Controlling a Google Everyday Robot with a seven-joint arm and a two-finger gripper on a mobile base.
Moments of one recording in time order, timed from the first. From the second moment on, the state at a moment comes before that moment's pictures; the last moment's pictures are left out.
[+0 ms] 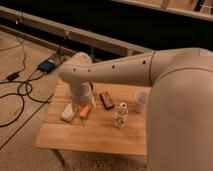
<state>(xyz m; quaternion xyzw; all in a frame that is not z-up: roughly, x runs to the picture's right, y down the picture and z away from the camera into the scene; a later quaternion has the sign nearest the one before) -0.104 0.103 0.703 -0.26 0.23 0.64 0.68</state>
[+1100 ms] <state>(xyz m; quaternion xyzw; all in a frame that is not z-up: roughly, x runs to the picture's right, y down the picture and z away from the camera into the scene) -0.037 0.149 0.687 -0.26 0.33 0.68 0.60</state>
